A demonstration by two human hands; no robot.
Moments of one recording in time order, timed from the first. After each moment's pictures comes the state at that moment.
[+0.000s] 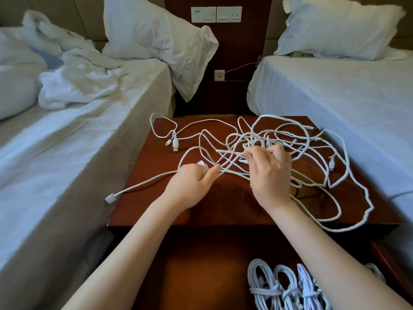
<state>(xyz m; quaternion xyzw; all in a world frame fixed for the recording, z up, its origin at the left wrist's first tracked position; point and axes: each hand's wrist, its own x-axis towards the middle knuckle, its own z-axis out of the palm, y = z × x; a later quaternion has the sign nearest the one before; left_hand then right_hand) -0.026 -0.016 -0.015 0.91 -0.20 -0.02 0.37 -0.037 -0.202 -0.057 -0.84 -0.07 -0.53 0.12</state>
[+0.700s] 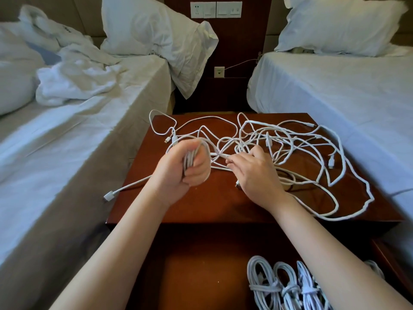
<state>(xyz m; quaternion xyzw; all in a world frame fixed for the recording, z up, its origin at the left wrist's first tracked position) -0.022 -0.002 0.004 0.44 -0.30 -0.27 0.80 -0.031 -0.200 -0.062 -0.93 -0.14 -0.33 0.10</state>
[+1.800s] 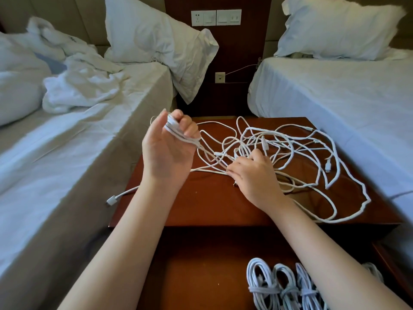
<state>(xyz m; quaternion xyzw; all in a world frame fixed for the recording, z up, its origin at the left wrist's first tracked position) -0.024 -0.011 0.042 0.27 -0.21 -0.10 0.94 -0.031 -0.199 -0.058 -0.93 -0.14 -0.34 0.08</state>
